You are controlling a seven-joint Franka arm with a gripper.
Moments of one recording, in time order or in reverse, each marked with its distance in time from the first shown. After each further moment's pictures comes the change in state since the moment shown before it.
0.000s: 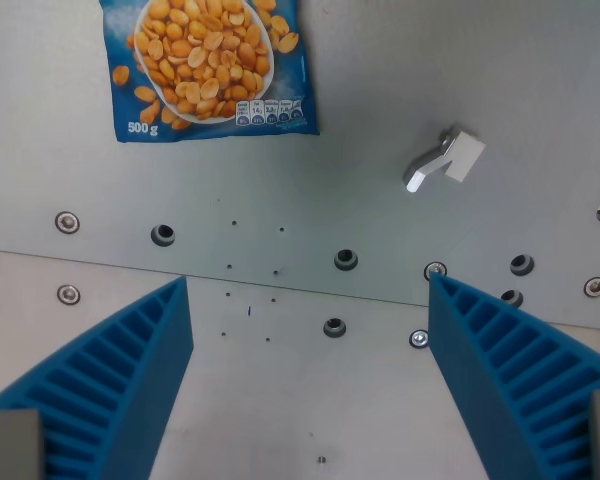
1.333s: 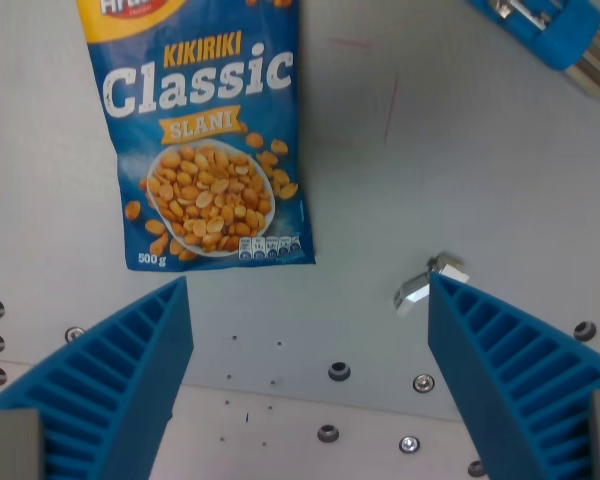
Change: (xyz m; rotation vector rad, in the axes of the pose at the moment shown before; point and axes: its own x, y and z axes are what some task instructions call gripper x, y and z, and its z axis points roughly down) arm 0.087 0.001 0.000 -0.012 0.033 -0.014
